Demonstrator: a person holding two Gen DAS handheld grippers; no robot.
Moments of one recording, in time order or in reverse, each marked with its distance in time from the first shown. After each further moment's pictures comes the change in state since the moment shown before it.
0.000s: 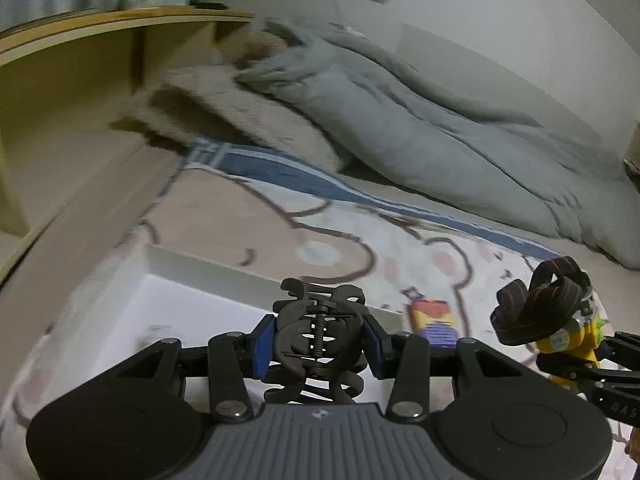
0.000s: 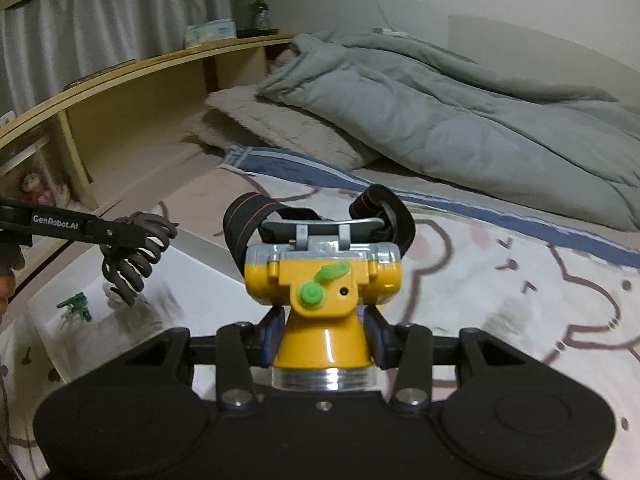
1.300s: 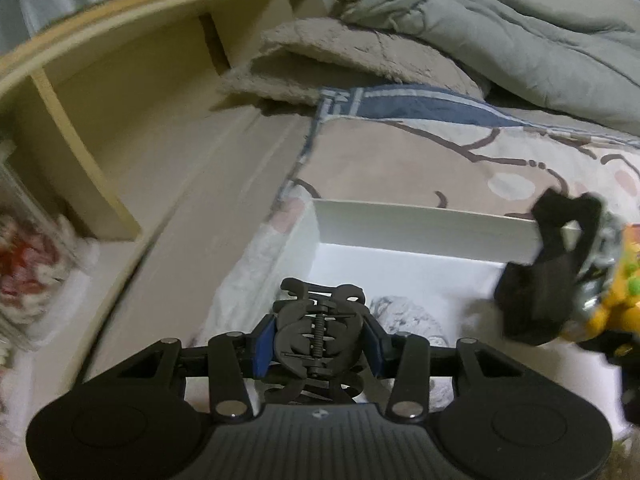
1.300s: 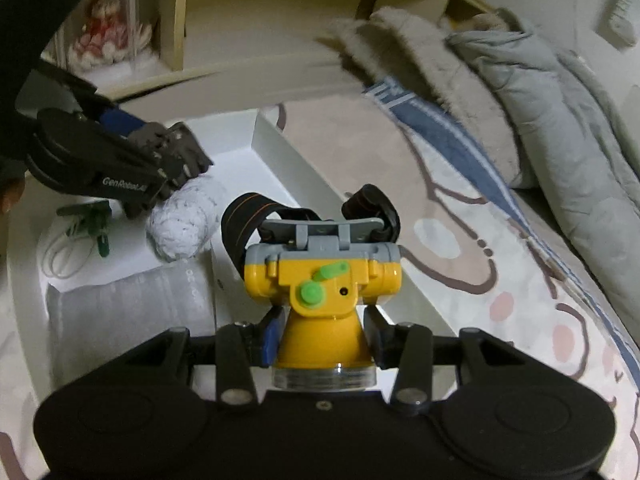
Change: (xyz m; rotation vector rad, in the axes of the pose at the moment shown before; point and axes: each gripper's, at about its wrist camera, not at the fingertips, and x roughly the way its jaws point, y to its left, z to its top) left arm 0.070 0.086 -0.014 0.180 0.108 0.383; right arm 0.145 0.170 0.019 -0.482 0.209 0.097
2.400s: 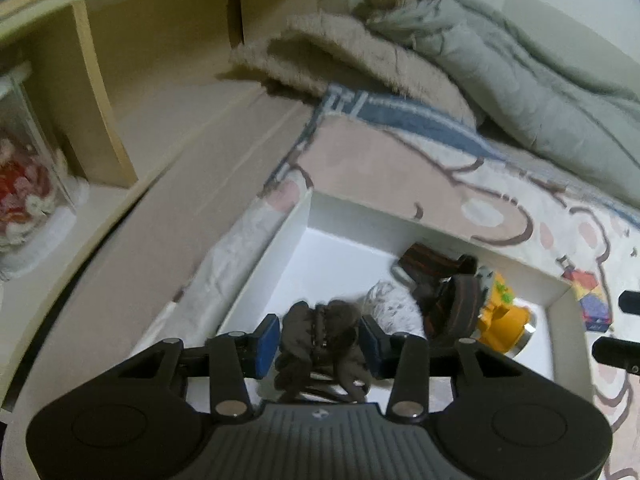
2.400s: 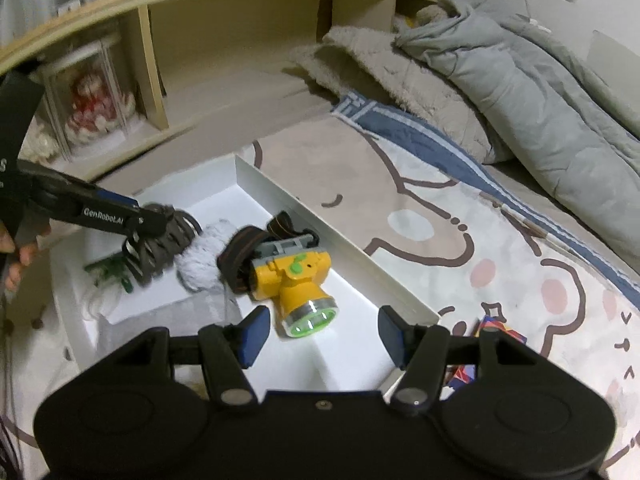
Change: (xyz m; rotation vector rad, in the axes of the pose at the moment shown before) left arm -0.038 0.029 -0.004 -0.190 0.030 -0.126; right arm -0.061 -0.048 -0.023 0.220 -0.082 0.076
